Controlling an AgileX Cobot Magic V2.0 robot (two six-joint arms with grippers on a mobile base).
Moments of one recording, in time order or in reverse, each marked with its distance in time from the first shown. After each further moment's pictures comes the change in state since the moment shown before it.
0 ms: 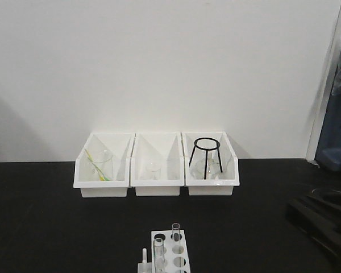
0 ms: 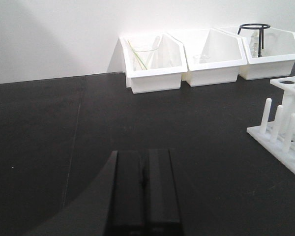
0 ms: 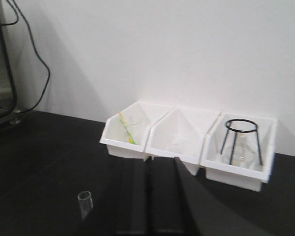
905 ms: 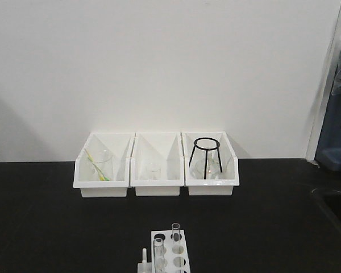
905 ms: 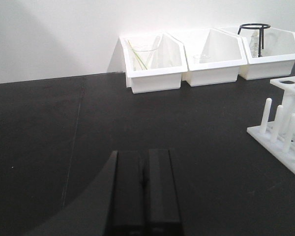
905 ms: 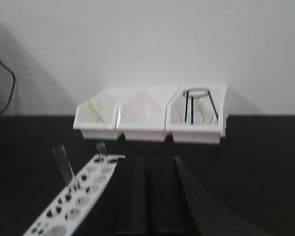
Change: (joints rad) left arm 0.000 0.000 0.000 0.000 0.000 0.000; right arm 0.000 -0.440 0.214 0.160 0.291 -0.080
